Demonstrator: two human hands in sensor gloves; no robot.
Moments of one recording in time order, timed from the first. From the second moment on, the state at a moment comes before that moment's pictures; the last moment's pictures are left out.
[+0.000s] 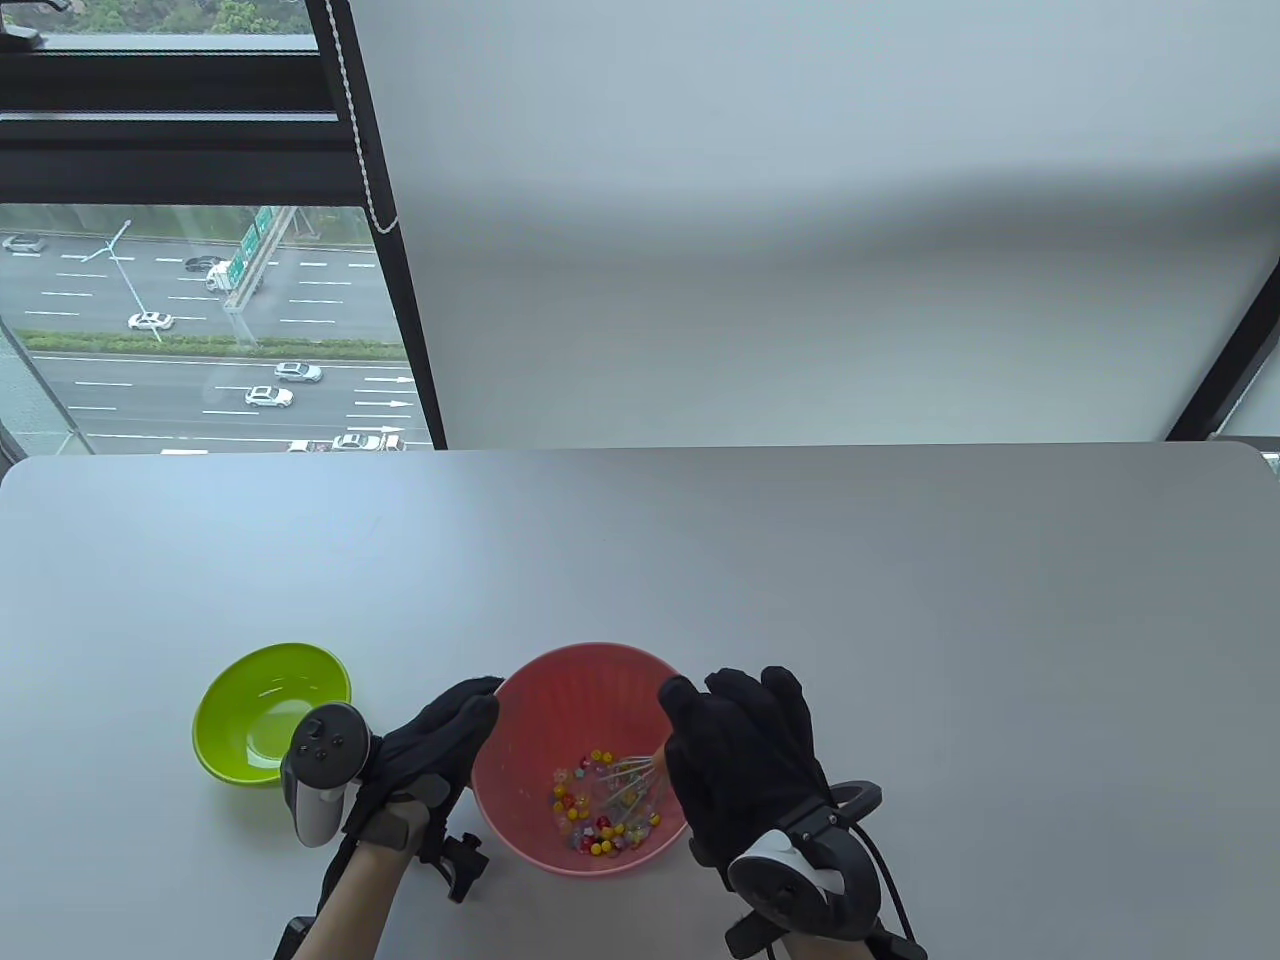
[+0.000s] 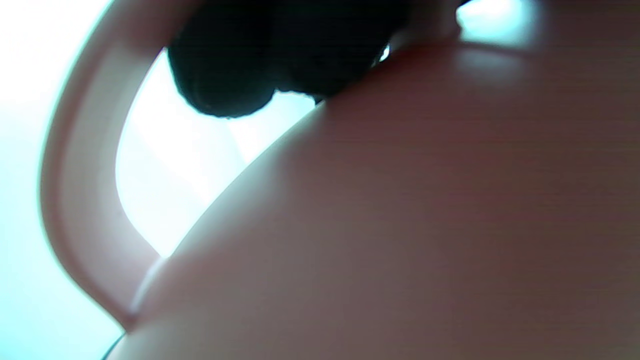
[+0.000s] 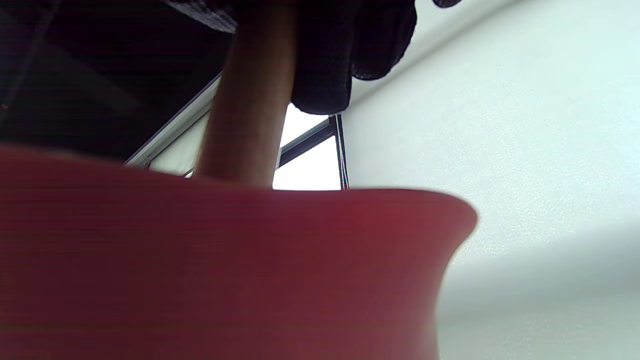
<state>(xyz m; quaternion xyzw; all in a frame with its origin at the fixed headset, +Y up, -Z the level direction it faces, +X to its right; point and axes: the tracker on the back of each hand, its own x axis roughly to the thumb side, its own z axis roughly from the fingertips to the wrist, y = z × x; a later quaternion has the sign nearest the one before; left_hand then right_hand) -0.268 -0.757 -0.352 0.00 -0.14 0.57 0.81 0.069 -0.669 -0.257 0.20 -0.40 0.87 0.21</state>
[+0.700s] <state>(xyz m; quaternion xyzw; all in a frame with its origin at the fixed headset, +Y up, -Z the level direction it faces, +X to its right) -0.268 -0.758 -0.352 0.00 -0.14 0.58 0.81 0.061 -0.673 -0.259 0.22 -0.39 0.87 0.21</state>
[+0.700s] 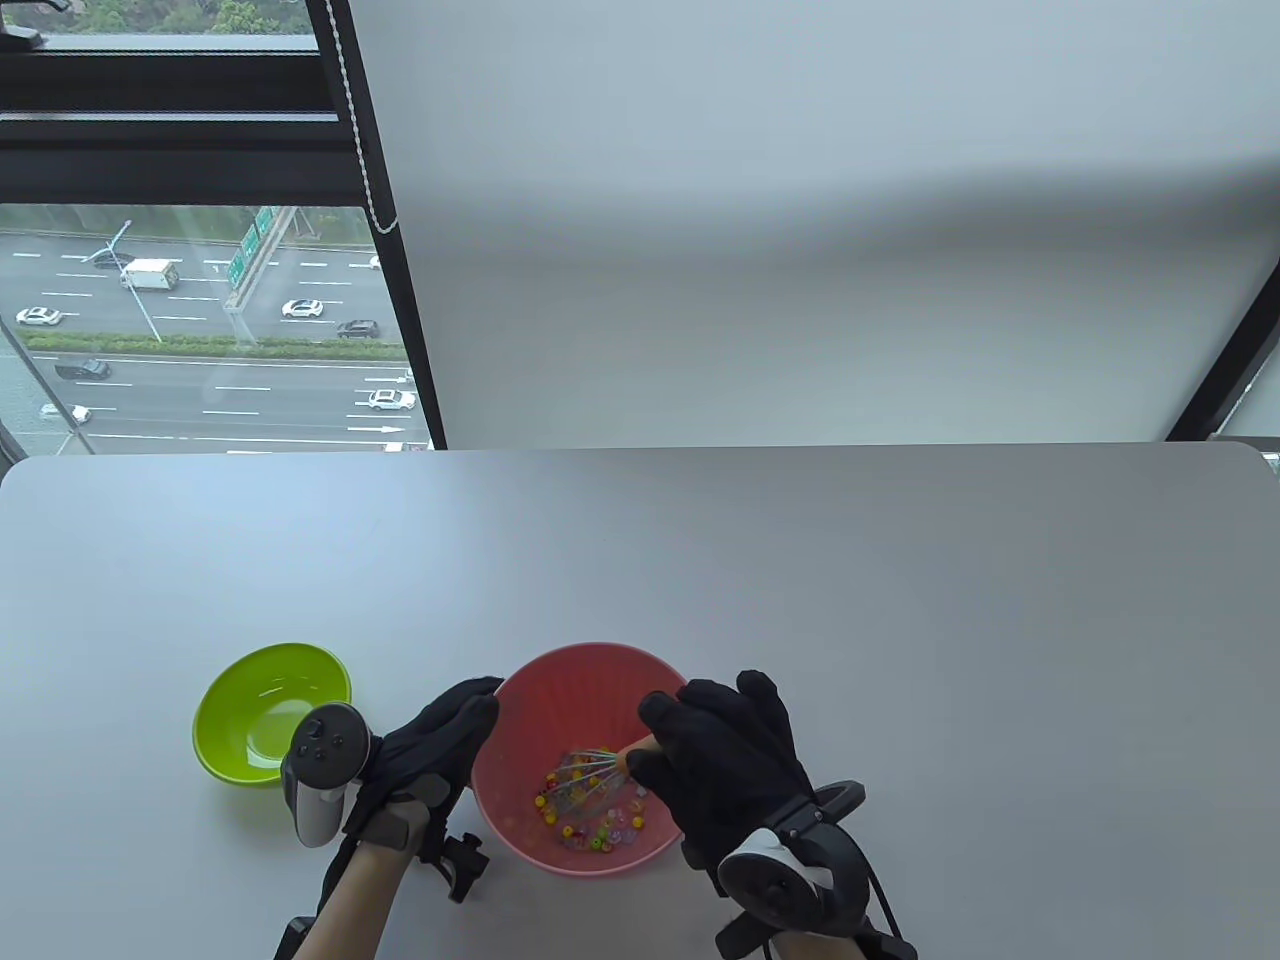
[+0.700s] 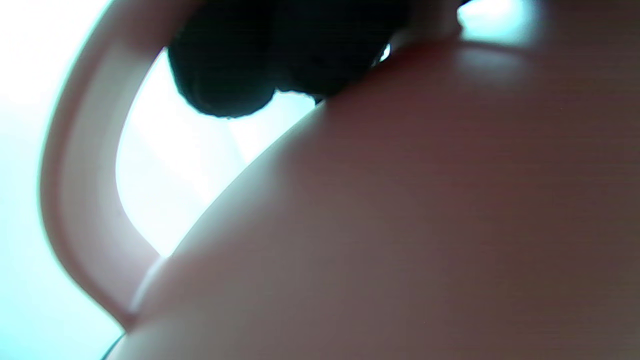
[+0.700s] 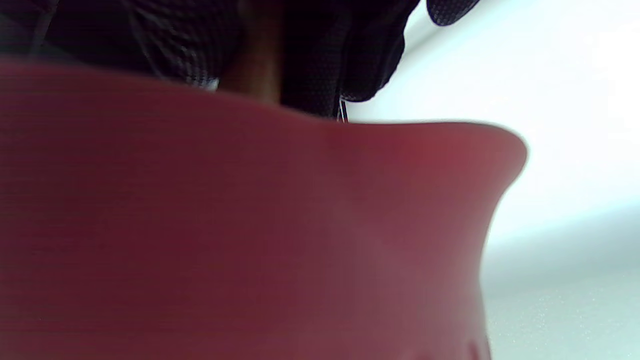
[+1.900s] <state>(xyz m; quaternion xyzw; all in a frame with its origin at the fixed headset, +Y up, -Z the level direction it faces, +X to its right) -0.268 -0.758 -0.353 0.00 -0.14 0.57 0.81 0.072 -0.668 -0.258 0.20 -0.40 0.87 0.22</state>
